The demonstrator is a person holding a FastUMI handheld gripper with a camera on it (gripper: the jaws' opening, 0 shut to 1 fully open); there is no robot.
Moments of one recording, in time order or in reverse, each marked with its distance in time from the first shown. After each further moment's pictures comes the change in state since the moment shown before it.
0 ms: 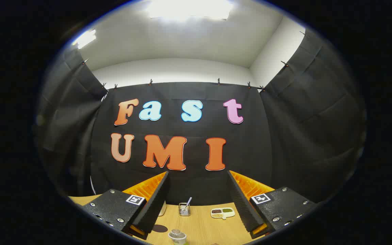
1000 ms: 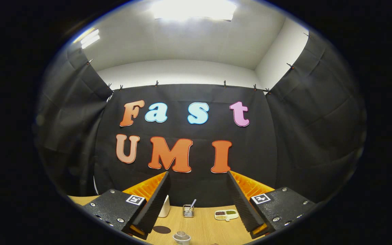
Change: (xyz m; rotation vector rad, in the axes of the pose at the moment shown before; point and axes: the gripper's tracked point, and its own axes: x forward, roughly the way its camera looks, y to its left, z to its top) arm 0.003 0.012 0.009 -0.014 -0.004 0.040
